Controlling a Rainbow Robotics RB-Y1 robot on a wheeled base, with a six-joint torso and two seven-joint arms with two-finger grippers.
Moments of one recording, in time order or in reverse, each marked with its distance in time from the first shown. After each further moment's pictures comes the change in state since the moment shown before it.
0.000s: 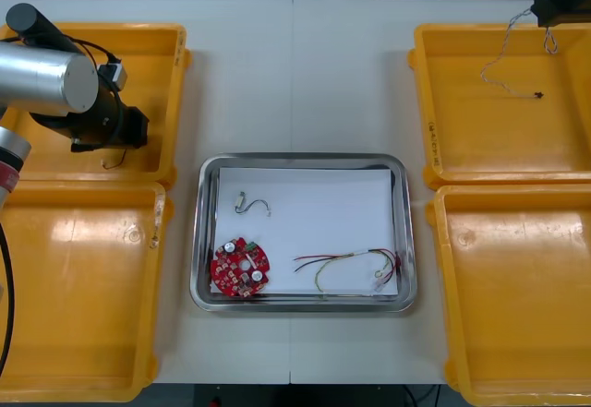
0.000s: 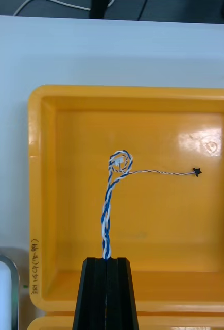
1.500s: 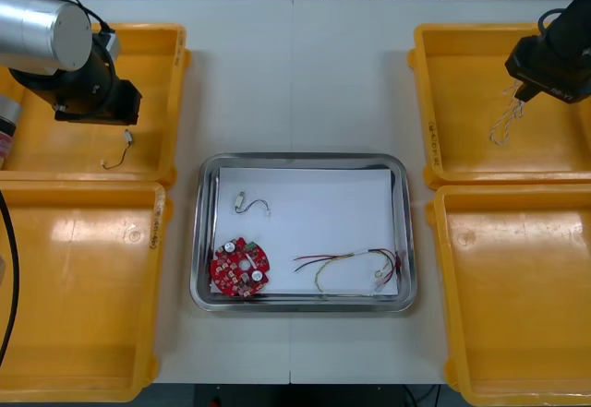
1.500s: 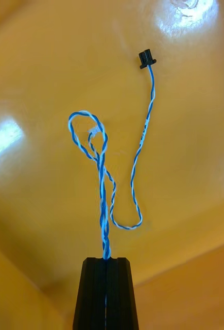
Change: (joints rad) right arm -0.122 0.056 -0.101 0.740 0.214 -0.264 -0.277; left arm -0.080 -0.001 0.038 -0.089 -0.066 0.210 0.006
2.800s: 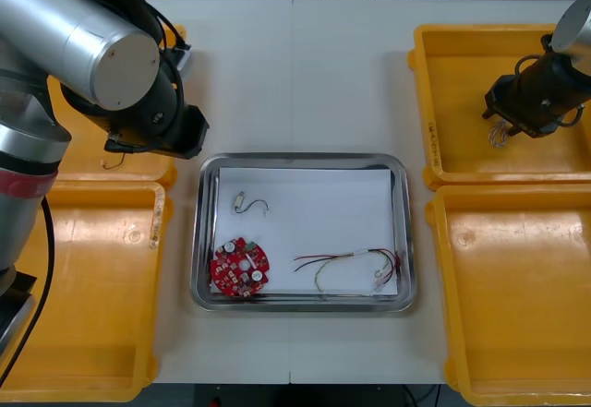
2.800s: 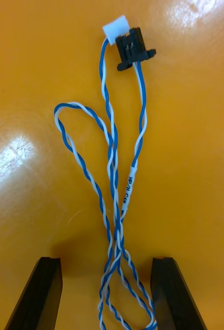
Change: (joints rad) right arm -0.022 0.000 0.000 0.420 -0.055 -0.467 0.000; left arm 0.075 -0.073 -0.144 -0.546 0.069 0.371 0.235
